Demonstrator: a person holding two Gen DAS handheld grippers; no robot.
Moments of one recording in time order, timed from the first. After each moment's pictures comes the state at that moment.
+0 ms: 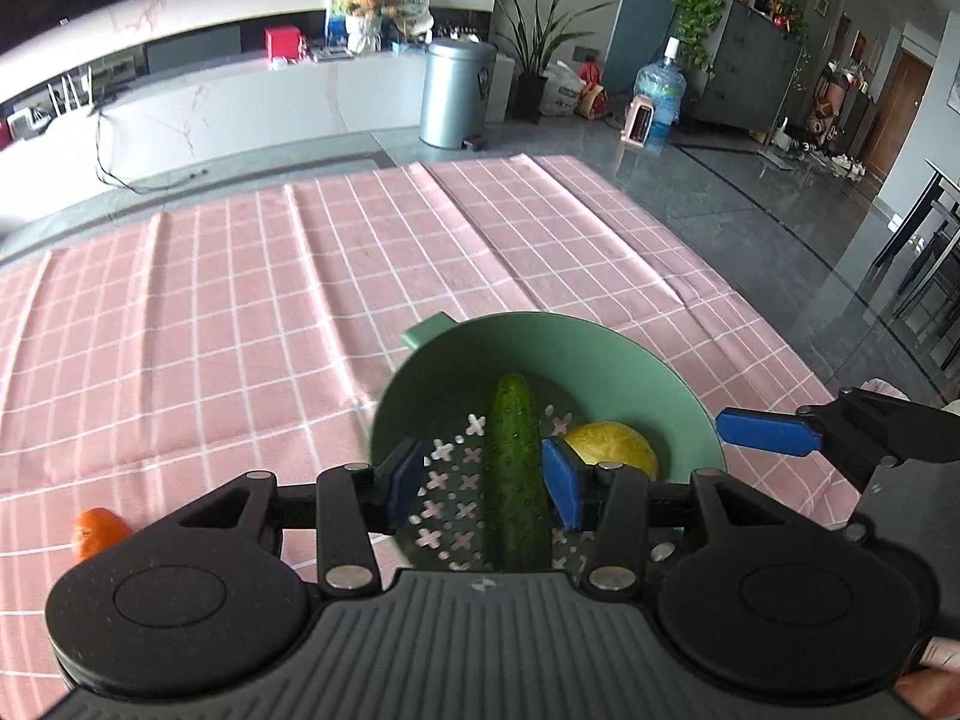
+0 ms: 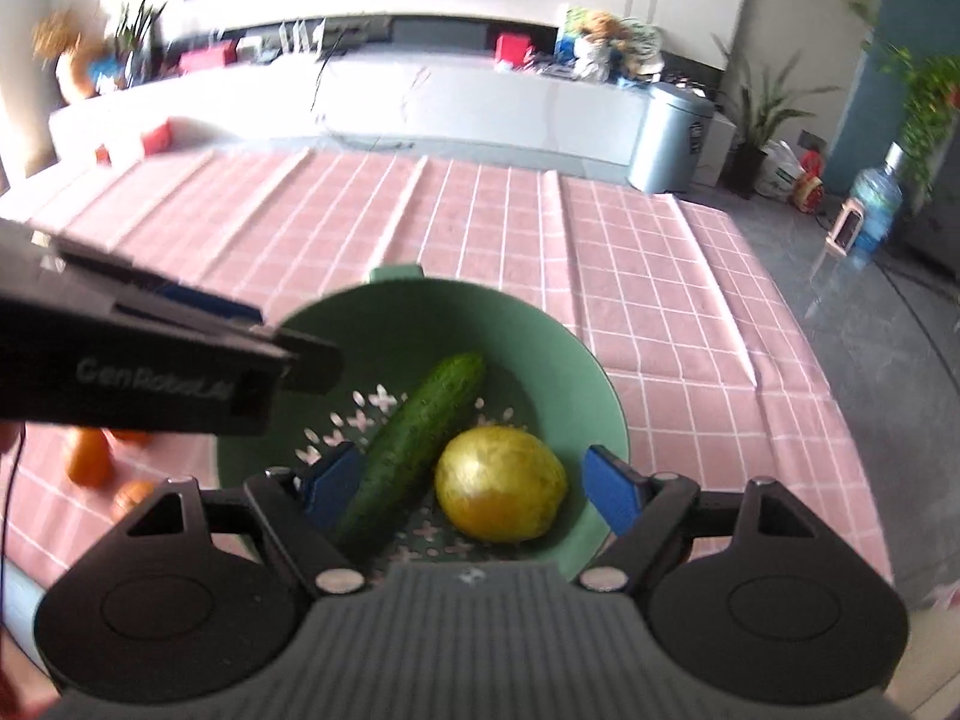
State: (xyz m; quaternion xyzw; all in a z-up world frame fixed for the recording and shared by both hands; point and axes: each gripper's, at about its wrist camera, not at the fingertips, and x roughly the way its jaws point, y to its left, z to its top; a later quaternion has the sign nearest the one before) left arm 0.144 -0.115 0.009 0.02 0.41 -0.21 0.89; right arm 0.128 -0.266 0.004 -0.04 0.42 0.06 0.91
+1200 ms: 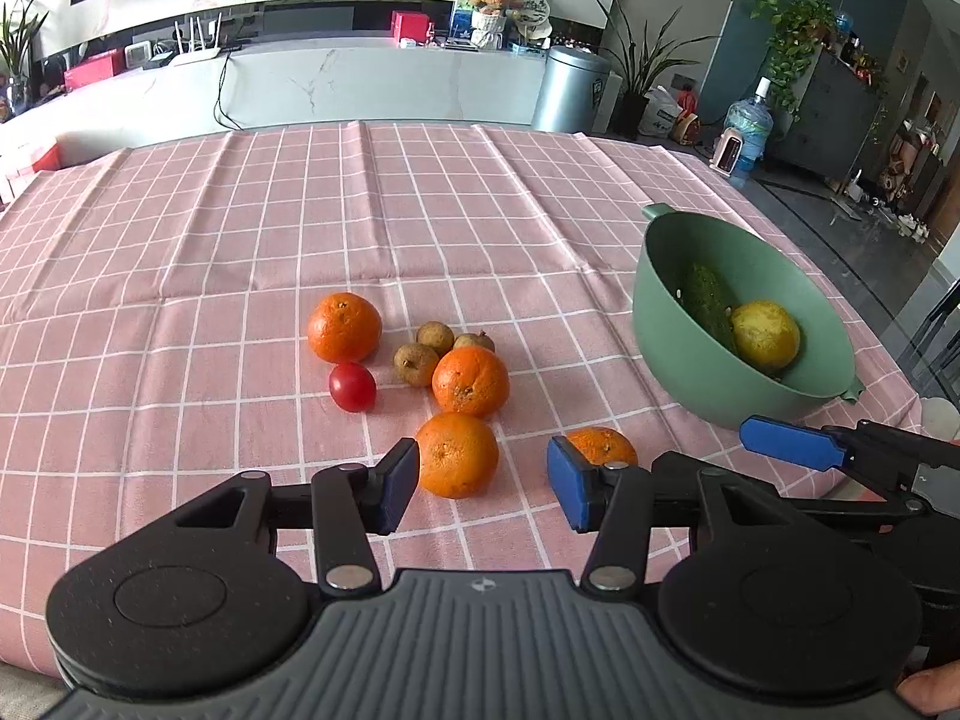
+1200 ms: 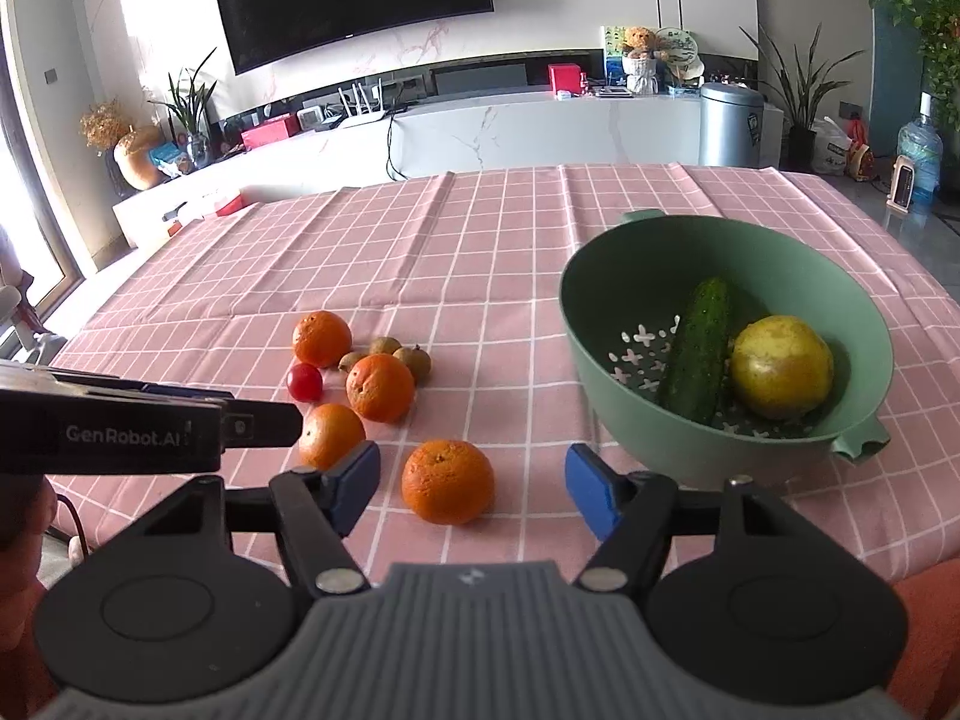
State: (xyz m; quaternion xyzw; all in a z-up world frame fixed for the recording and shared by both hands) left arm 0.067 0.035 -0.042 -0.03 0.42 -0.13 0.90; right arm 0.051 -0.142 -0.032 0.05 0.38 0.11 0.92
